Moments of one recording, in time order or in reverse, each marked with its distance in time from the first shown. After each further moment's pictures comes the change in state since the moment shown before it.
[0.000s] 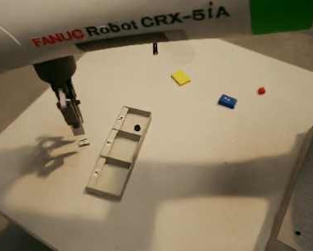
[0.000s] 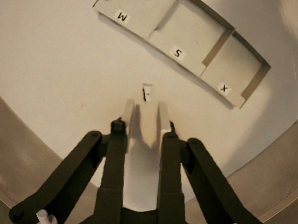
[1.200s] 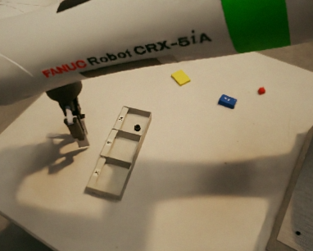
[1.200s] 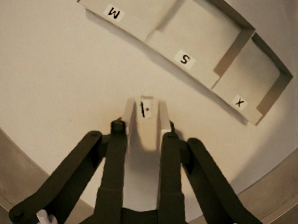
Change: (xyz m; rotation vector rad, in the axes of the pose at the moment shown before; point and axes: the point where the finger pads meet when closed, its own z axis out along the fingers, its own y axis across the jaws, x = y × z) arm 0.000 0.000 0.054 0.000 0.000 0.000
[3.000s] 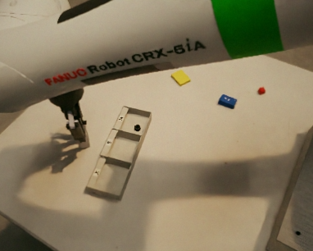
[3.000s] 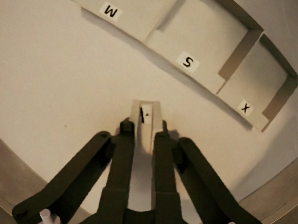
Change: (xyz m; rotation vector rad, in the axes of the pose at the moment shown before) arm 0.000 0.000 0.017 0.000 0.000 0.000
